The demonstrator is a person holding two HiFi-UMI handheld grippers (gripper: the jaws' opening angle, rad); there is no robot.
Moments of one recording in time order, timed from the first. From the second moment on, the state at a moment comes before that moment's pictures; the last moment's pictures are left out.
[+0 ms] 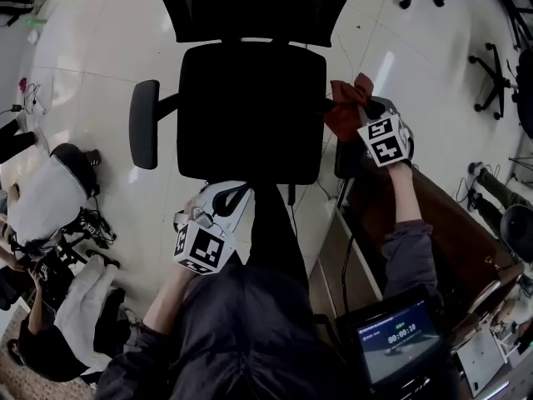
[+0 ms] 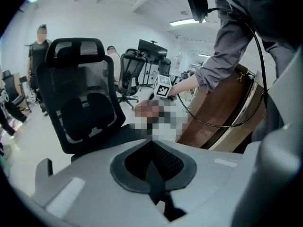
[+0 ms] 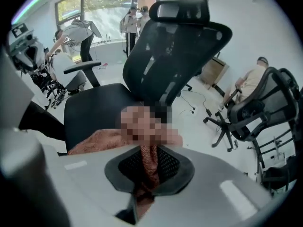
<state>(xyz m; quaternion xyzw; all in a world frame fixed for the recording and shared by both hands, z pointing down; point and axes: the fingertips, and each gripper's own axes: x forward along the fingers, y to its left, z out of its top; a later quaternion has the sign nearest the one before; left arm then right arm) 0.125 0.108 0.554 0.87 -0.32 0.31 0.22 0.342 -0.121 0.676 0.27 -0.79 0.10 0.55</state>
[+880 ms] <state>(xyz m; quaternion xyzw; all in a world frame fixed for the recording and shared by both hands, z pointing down) -0.052 0.167 0.534 0.88 -0.35 0.26 0.20 0.105 0.026 0.576 0.23 -0.82 0.08 0.52</state>
